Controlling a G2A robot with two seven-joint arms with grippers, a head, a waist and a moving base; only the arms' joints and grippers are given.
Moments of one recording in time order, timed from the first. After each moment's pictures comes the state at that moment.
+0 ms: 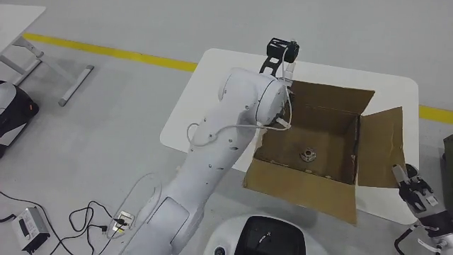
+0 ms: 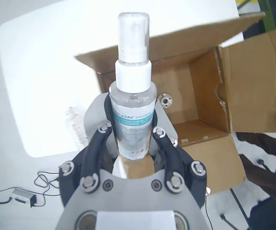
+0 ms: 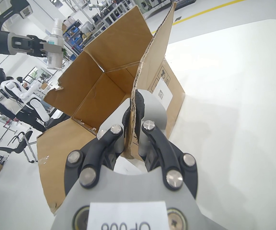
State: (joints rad) left arm 0.62 -1.55 -1.22 -1.71 1.44 0.21 -1.54; right arm -1.57 -1.07 1.66 -1.77 -0.48 -0.49 0.27
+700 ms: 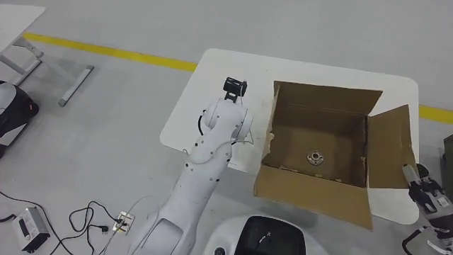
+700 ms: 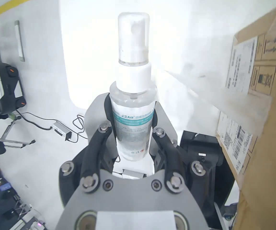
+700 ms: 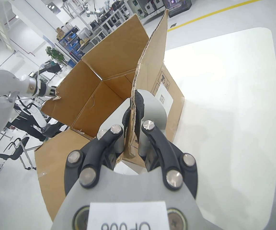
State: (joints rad) left arm 0.84 -1.55 -1.34 -1.52 1.76 0.09 -1.54; right arm -1.59 -1.07 1.70 -1.79 -0.46 -0.49 0.26
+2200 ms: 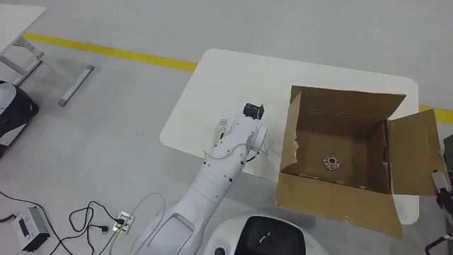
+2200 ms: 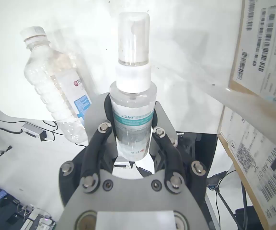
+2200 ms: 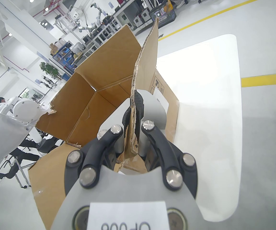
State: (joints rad) left arm 0.80 -1.59 -1.27 -1.18 1.57 0.18 -1.35; right arm -1.61 -1.07 1.81 -1.72 -0.40 -0.53 0.24
